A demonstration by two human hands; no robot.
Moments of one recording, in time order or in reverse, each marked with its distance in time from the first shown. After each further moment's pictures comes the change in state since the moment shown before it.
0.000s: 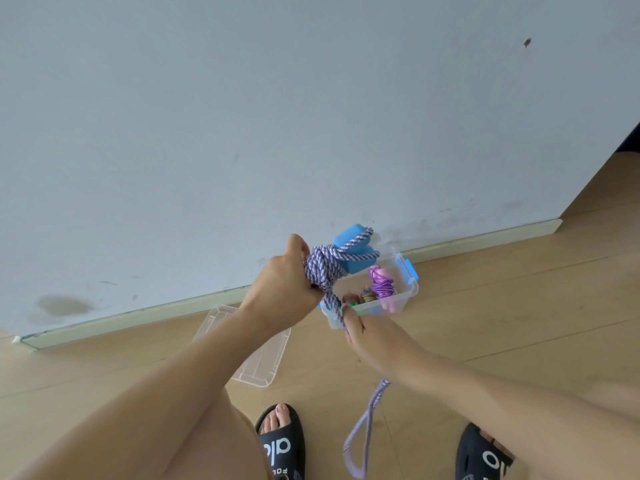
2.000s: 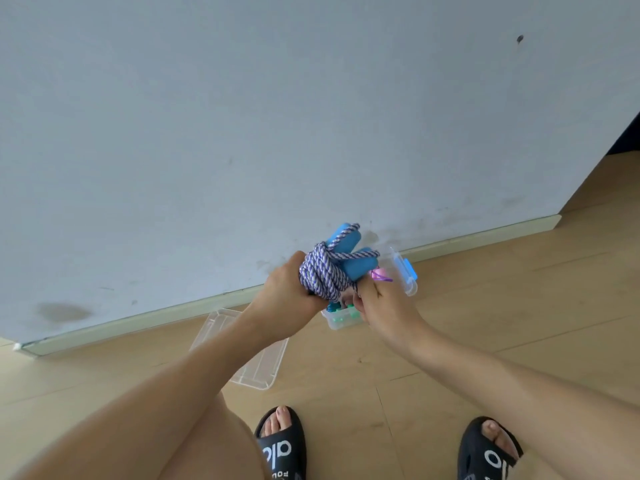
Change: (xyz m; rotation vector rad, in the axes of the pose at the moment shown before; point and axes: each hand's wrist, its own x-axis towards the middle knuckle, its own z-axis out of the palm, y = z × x) left_hand -0.008 0.017 -0.002 -0.220 -0.183 -0.126; right_hand 0.017 0.003 -0.033 0.474 0.196 0.085
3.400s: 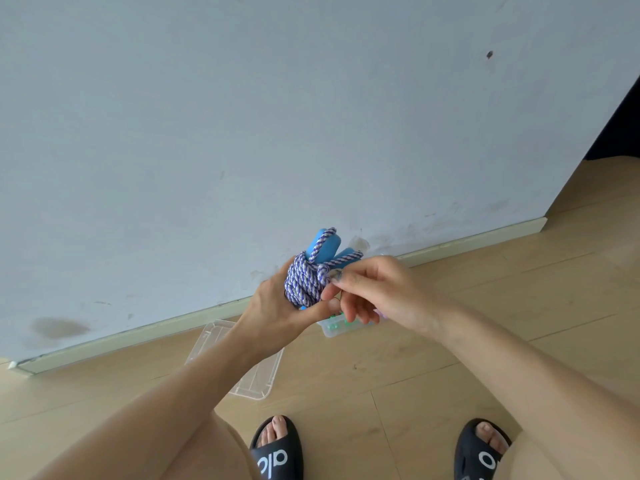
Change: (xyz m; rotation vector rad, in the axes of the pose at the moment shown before) left_hand -0.024 0.014 -0.002 -0.193 0.021 0.211; right_hand -0.025 -0.041 -0.055 0.290 -0.364 -0.214
